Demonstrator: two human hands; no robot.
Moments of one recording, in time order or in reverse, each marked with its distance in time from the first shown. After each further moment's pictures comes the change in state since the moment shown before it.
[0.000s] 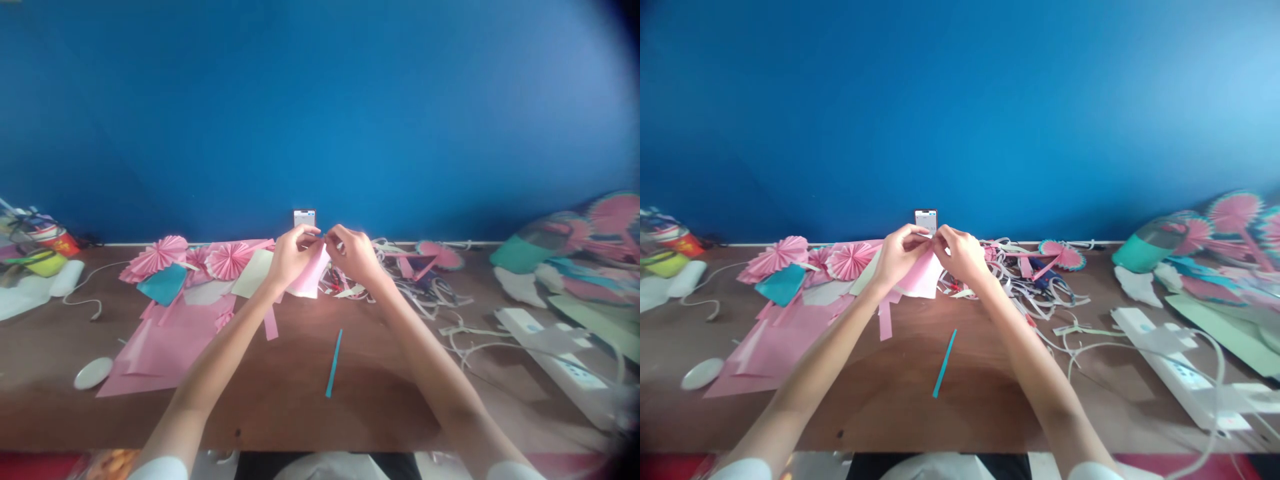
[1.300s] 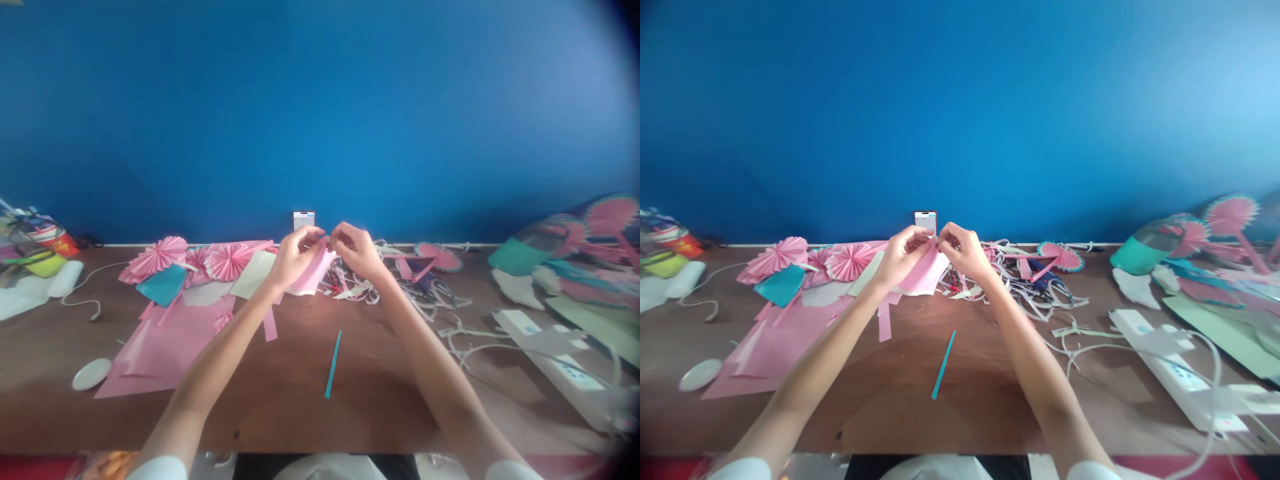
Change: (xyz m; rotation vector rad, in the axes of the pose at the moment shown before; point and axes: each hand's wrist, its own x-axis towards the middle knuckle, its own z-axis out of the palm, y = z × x) left_hand 0.001 0.003 0.002 -0.079 -0.060 0.054; right_hand 0.004 0.014 -0.006 0.479 -0.059 0.110
